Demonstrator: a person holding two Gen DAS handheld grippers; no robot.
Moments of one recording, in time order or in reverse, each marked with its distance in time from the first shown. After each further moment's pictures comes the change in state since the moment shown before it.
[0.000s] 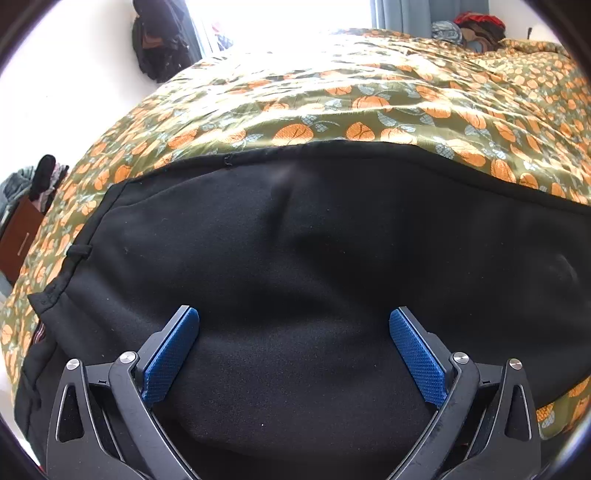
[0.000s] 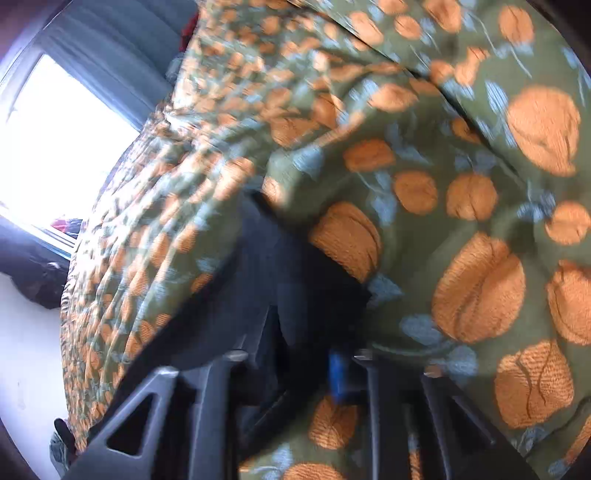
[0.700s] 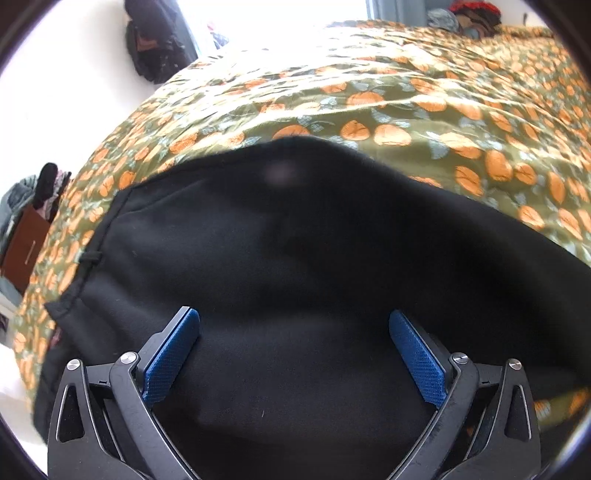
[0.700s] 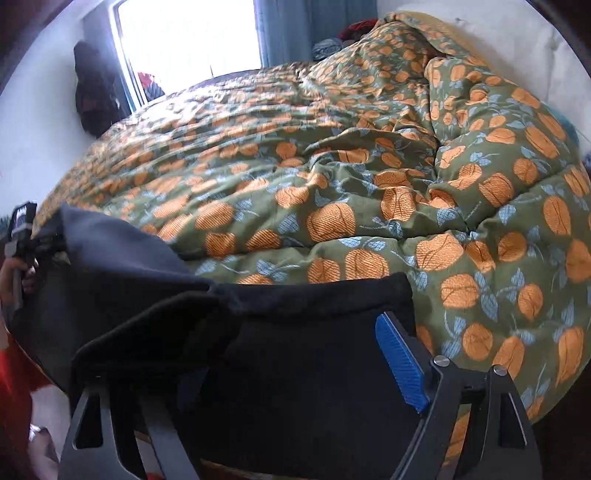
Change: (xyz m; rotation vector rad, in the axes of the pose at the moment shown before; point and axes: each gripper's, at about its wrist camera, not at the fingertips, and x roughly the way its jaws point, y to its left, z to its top) left arm -0.016 -0.005 0.005 0.049 0.037 0.019; right arm -0.165 -0.052 -0.153 -0.679 -0.034 -0.025
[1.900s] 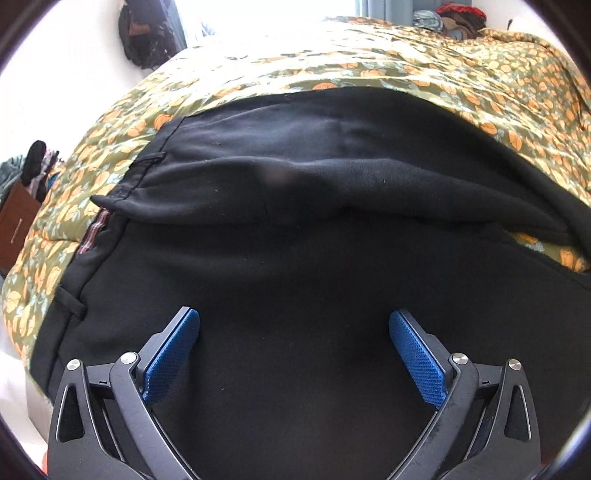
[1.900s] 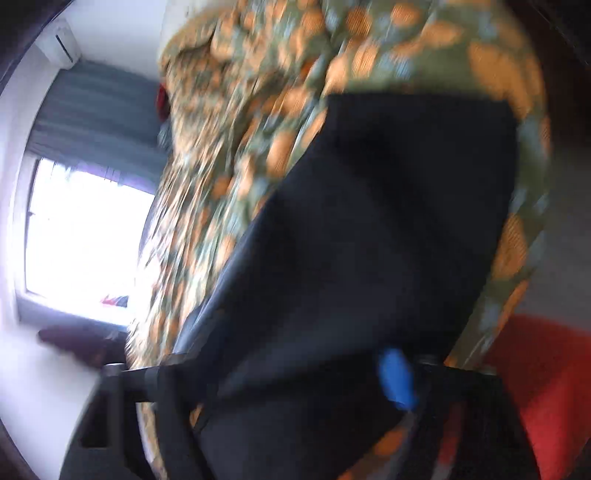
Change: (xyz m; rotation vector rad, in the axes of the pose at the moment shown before) left arm -0.043 0.078 -0.089 -0.012 0.028 -0.113; right arm -0.005 0.031 -0.079 1.049 -0.132 0.080
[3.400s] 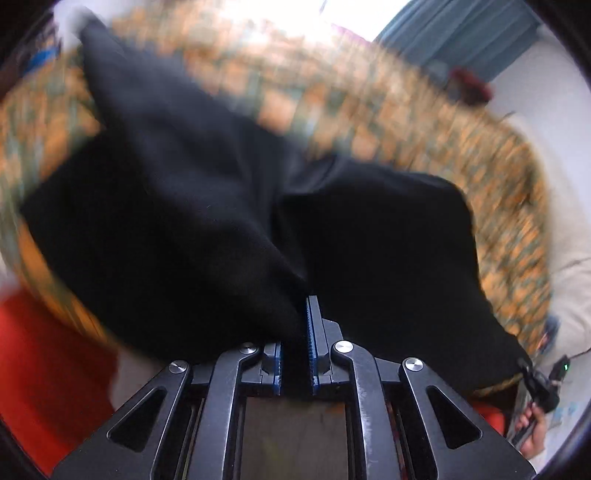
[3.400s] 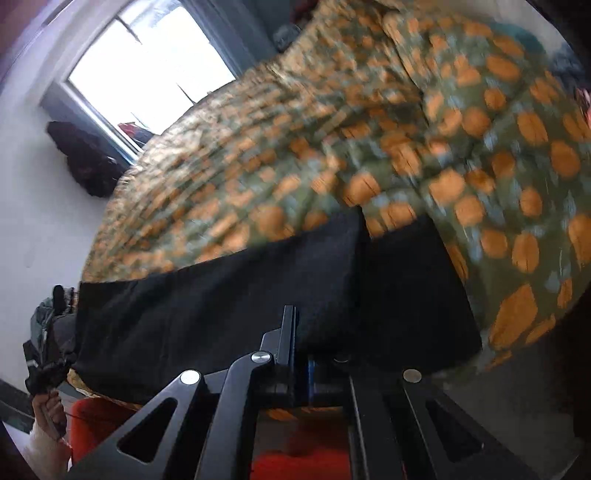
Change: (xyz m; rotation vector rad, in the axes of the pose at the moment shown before) left arm -0.072 0.042 -0.072 -0.368 0.166 -0.407; right arm -0.035 0.045 0.052 -0.702 0.299 -0.024
